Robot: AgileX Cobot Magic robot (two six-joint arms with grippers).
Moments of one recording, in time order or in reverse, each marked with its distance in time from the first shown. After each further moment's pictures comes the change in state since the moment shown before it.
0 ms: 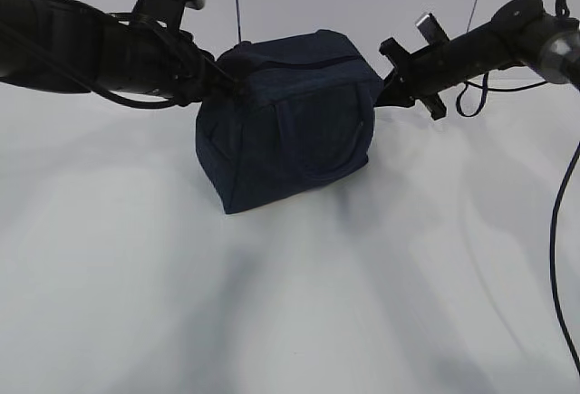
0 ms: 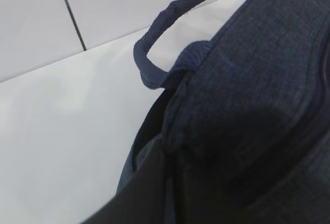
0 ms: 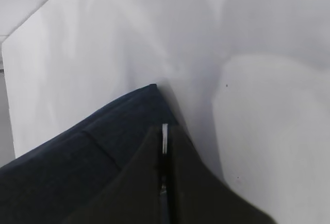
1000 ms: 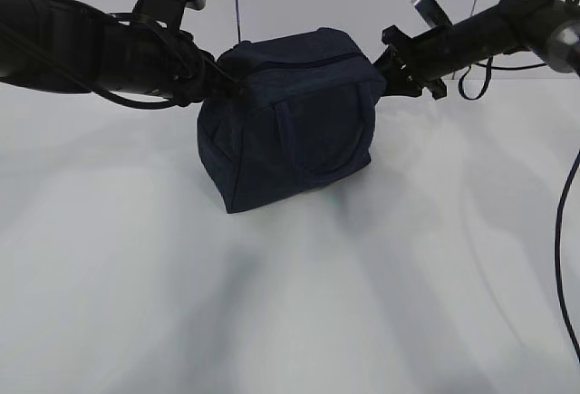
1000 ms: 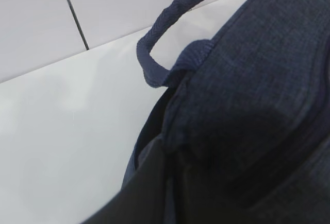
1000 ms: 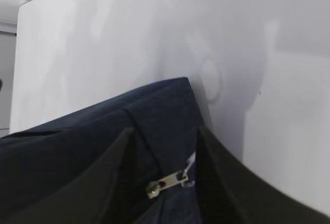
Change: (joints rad) left arm 0.000 0.000 0.000 0.002 -0.006 0.000; right arm 0.000 0.001 -0.102 0.010 0.077 -0.168
